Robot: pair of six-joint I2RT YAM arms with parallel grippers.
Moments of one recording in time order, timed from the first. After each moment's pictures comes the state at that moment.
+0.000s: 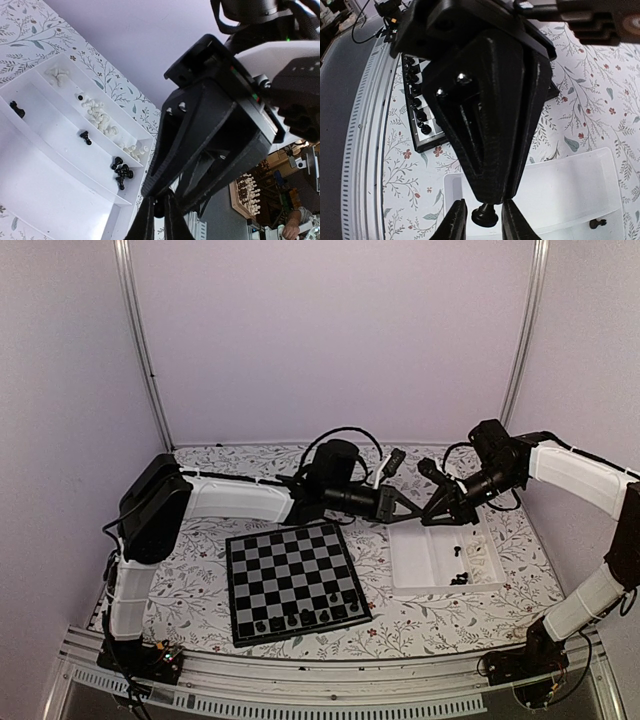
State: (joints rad) left arm -0.96 2.19 1.61 0.30 0.64 -0.66; right arm 0.33 1.49 1.18 -0.87 -0.82 -0.92
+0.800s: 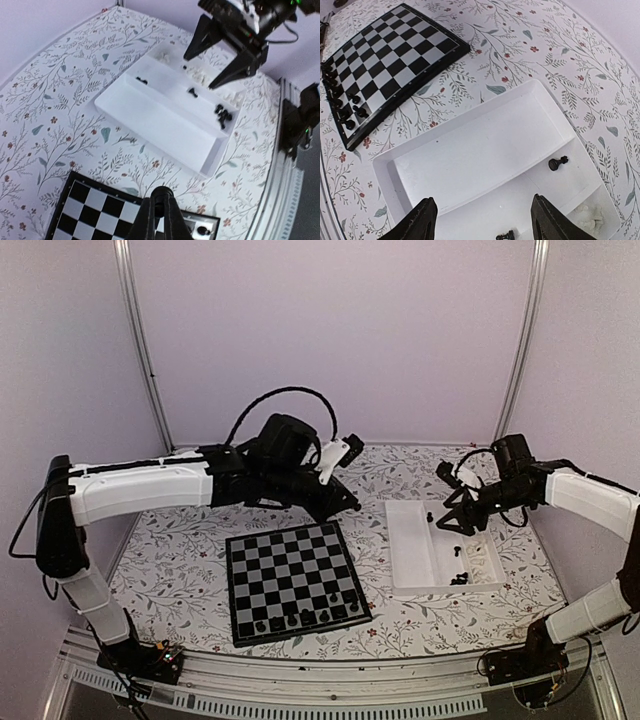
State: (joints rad) left arm -0.97 1.72 1.41 -0.28 0.15 -0.10; right arm 0.23 1.35 0.93 -0.54 -0.58 -0.68
